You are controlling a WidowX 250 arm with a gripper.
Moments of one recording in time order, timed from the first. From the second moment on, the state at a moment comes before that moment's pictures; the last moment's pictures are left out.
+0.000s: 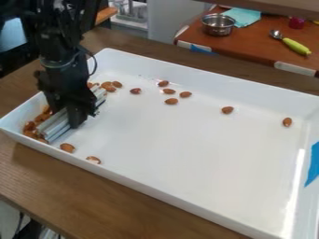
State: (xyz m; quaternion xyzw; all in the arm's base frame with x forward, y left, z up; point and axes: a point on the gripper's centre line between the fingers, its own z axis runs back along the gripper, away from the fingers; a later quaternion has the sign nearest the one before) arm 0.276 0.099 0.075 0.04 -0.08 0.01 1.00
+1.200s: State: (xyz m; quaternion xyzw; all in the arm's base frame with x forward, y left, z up) arm 0.367 -0.104 0.136 -0.06 -0.11 0.07 0.99
